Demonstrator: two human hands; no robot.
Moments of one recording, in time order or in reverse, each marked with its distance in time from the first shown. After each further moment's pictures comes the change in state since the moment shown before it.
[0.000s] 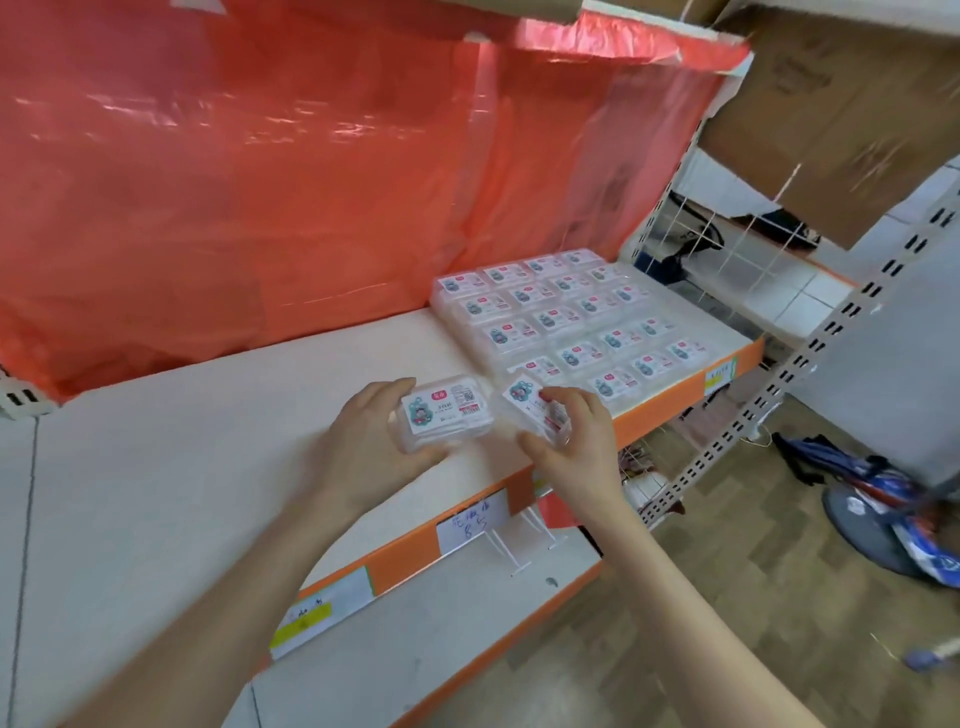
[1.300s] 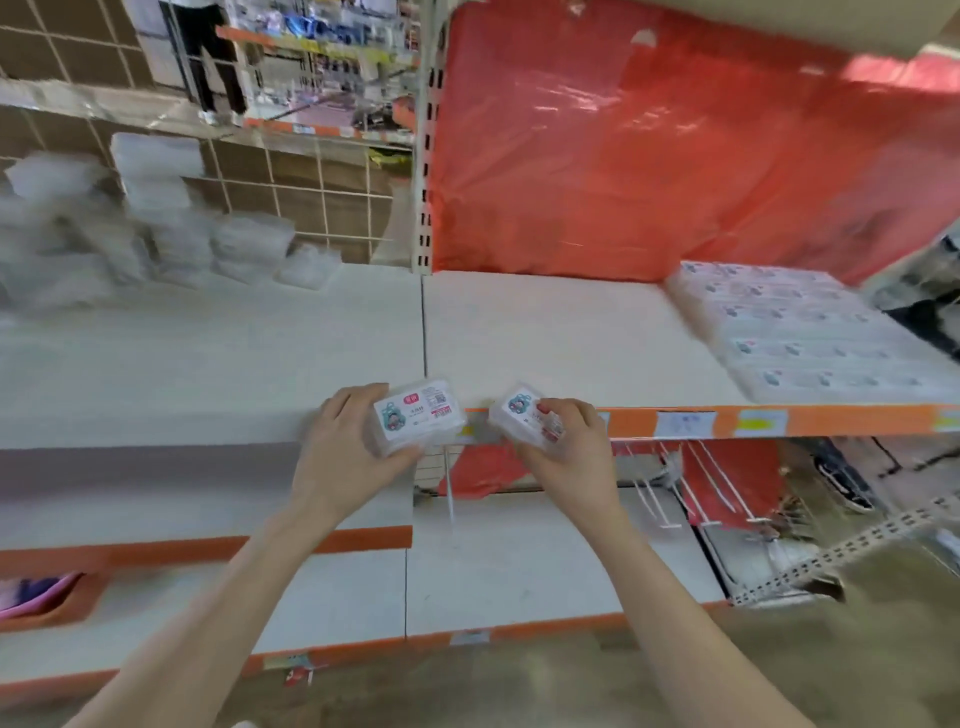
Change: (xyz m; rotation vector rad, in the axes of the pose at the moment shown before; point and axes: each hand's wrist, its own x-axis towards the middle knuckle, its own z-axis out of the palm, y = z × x) left_hand -0.282 -0.083 -0.143 0.153 0.376 -0.329; right_hand -0.193 -0.136 0.087 0.062 -0.336 -0.283
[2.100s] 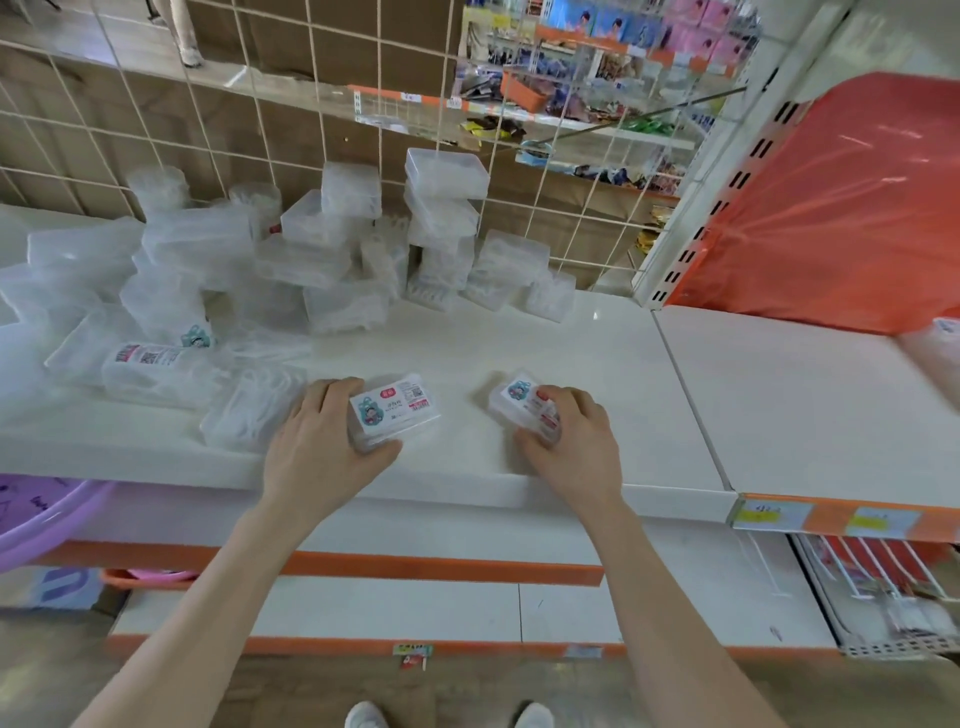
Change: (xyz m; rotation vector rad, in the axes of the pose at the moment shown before) left_hand 0.047 -0.240 -0.202 0.221 0.069 -0.208; right_hand 0.046 -0.209 0.235 -0.185 -0.131 -0.082
